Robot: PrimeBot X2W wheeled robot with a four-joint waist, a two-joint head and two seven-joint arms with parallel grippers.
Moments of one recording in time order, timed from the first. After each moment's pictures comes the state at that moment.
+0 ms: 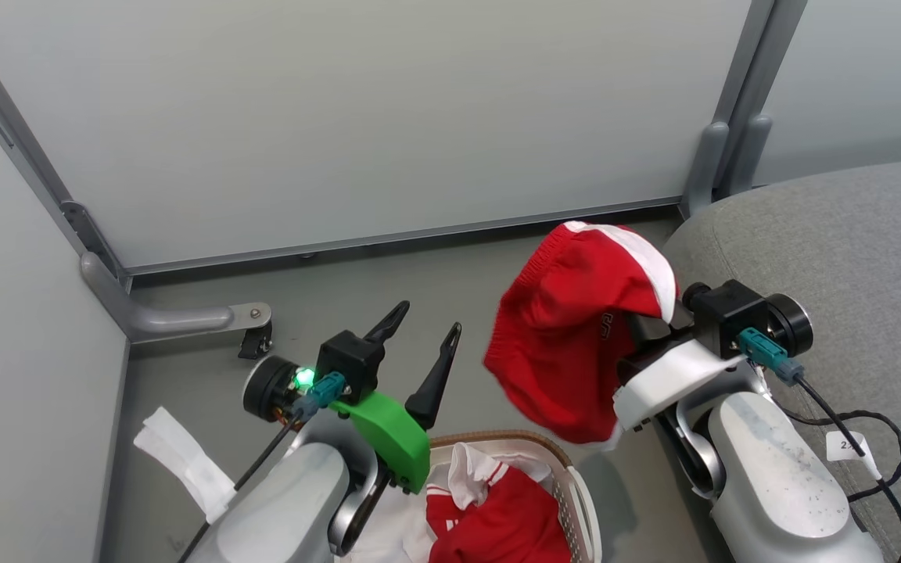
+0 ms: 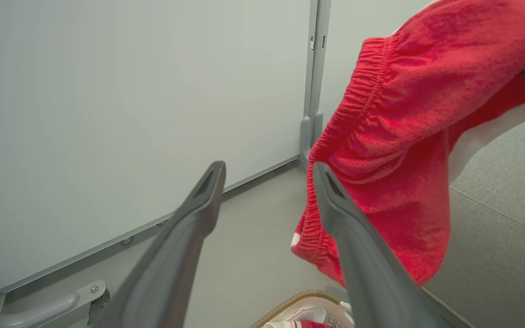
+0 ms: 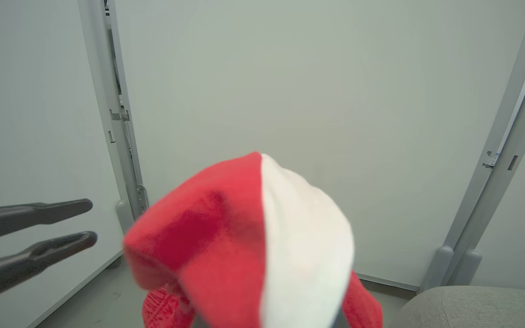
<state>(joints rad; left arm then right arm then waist) -0.53 0.14 -0.83 0.60 -0.57 -0.04 -0.26 -0.40 -0.05 0.24 0.35 0.14 0.13 -0.26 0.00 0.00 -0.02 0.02</state>
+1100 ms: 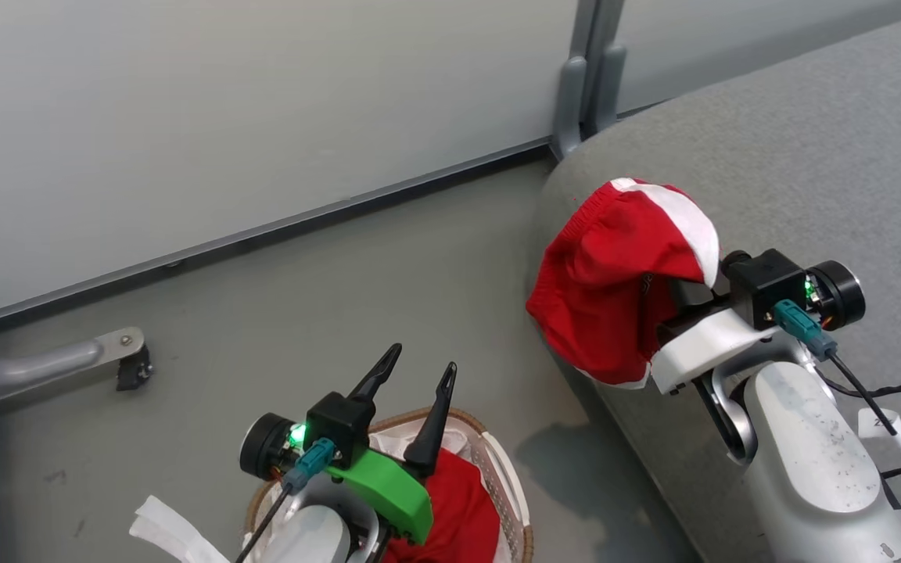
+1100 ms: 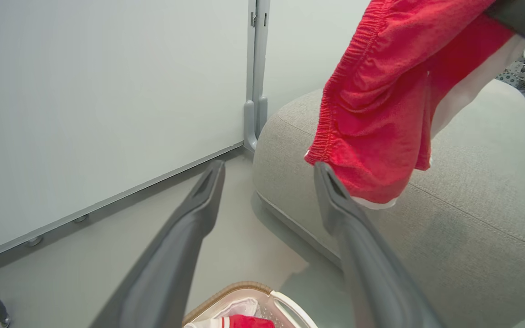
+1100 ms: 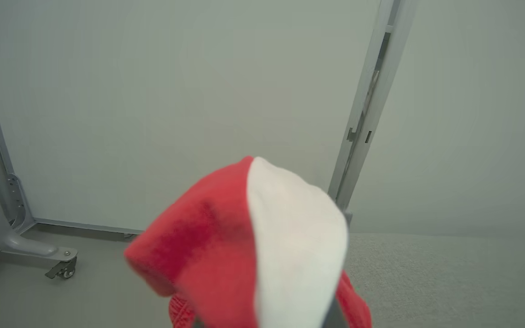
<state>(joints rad) -0.28 0.05 -0.55 0.45 -0.32 -0.11 -0.26 -0.44 -0.07 0.14 0.35 0.02 0.13 -0.26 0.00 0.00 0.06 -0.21</state>
